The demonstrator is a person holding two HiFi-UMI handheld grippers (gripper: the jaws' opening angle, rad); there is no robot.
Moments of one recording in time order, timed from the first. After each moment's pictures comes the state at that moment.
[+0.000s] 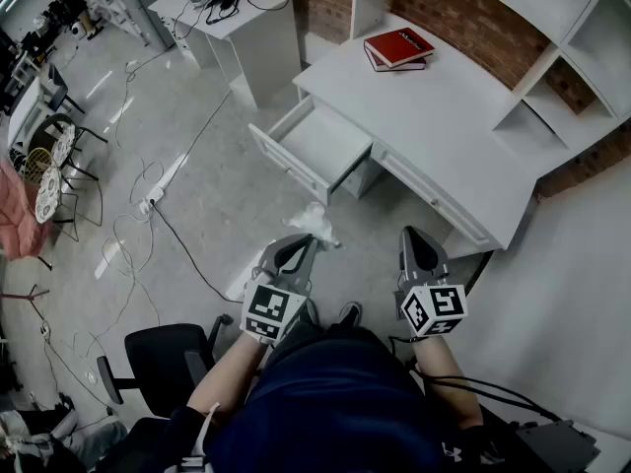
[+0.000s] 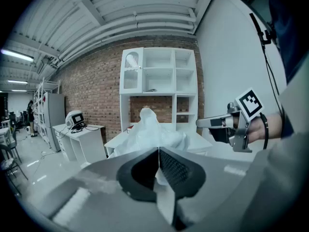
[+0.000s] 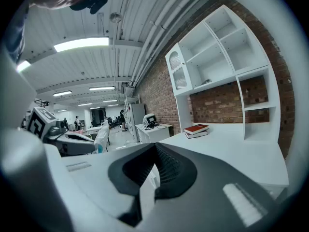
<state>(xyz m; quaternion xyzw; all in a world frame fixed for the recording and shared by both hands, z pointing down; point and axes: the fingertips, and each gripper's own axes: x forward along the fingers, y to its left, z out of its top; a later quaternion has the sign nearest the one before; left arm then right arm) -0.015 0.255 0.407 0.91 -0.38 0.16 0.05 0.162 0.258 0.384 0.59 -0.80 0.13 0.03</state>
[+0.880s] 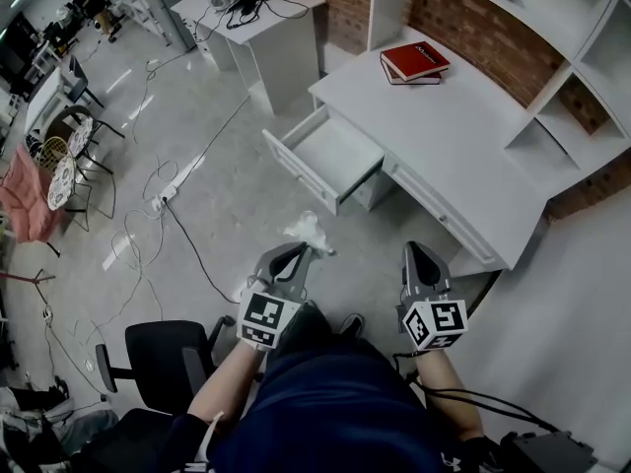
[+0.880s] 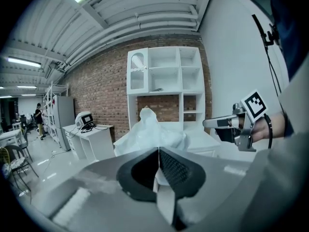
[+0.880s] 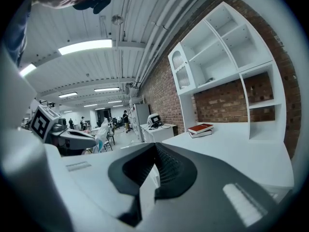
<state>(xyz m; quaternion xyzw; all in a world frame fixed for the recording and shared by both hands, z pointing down) -0.025 0.263 0.407 0.89 -0.43 0.17 0.05 0.171 0.266 0.393 0.56 -0.81 0.13 0.03</state>
